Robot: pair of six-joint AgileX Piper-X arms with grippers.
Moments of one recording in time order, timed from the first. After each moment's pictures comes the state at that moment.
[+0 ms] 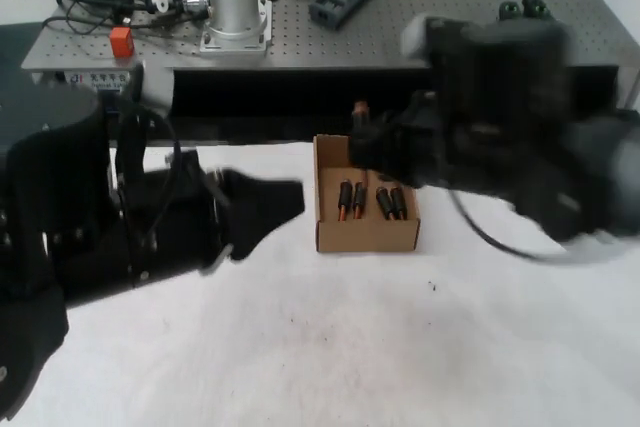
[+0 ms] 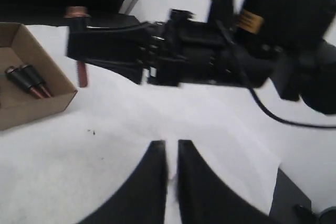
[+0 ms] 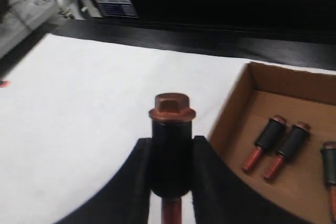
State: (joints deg) left arm -25.4 62.2 -30.3 -11.5 37.4 -26.9; right arm 19.2 83.3 -48.1 -6.5 -12.3 10.7
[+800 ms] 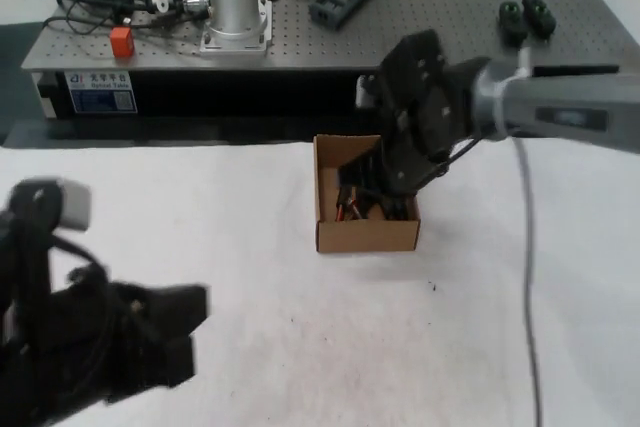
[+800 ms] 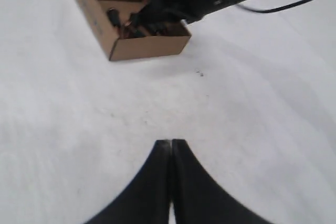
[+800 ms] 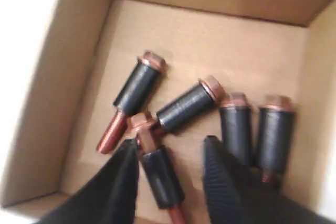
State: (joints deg) left arm -25.4 30.4 -24.0 28.4 12.5 -17.7; right arm 14.5 109.9 -76.2 25.0 -0.6 6.9
